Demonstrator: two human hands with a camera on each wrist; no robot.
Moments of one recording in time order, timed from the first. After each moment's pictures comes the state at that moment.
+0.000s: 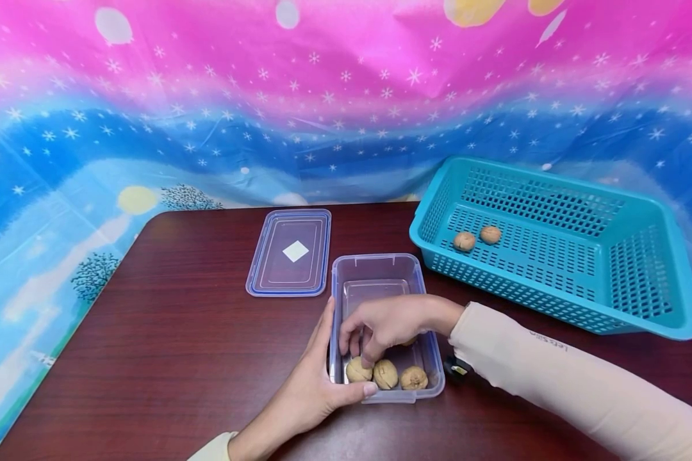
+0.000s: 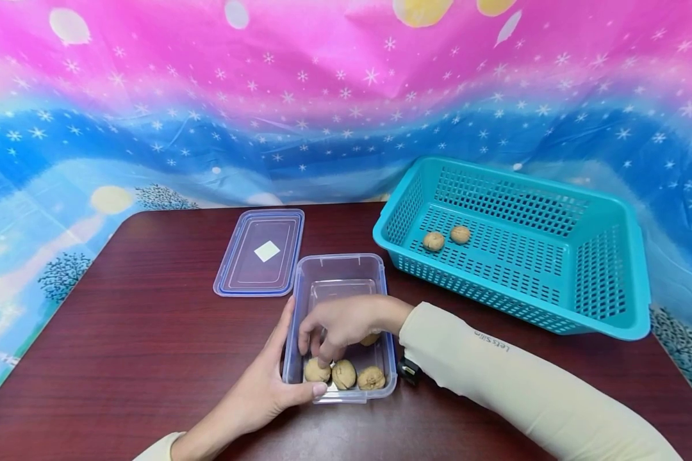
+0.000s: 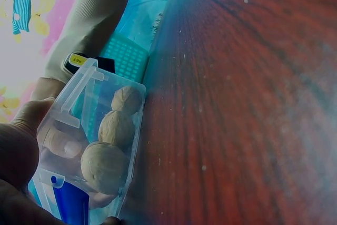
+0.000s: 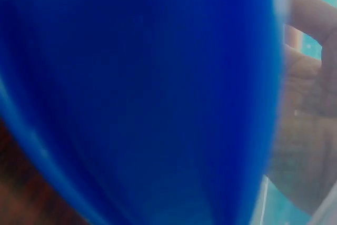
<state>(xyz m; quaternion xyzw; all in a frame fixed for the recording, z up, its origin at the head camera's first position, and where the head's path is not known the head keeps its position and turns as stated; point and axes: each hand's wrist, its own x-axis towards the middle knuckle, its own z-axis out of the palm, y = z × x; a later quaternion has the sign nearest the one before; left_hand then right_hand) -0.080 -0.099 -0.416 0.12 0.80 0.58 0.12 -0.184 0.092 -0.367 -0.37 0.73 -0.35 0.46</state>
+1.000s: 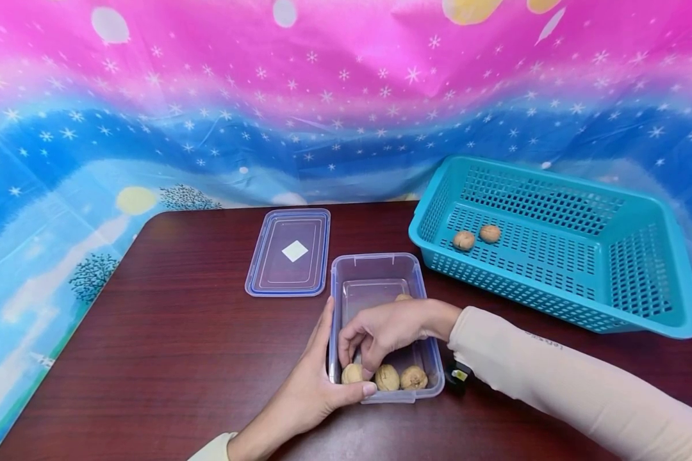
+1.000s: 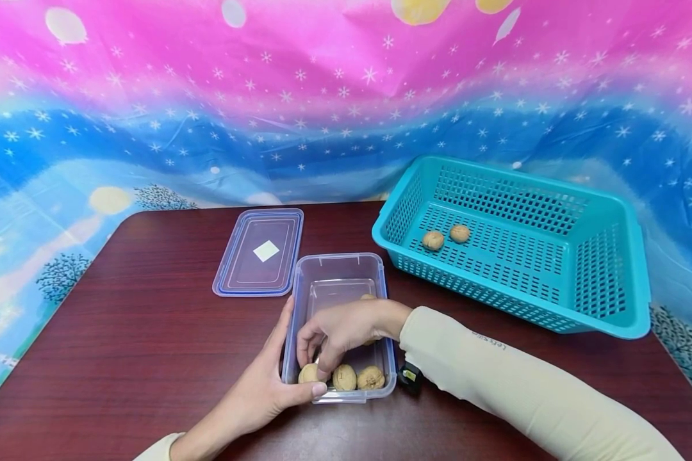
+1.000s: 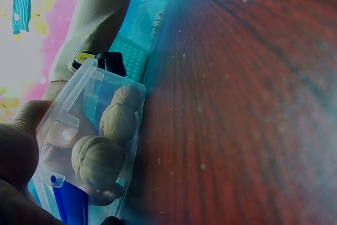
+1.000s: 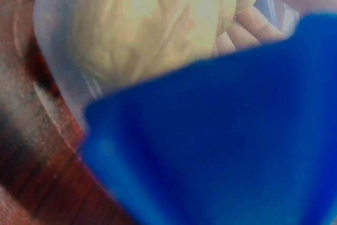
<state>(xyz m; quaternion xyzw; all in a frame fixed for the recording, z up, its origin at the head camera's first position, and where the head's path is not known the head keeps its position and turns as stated) -0.081 -0.098 -0.416 0.11 0.80 0.58 0.12 -0.182 0.092 -0.386 -0.36 0.65 -0.42 0.53</state>
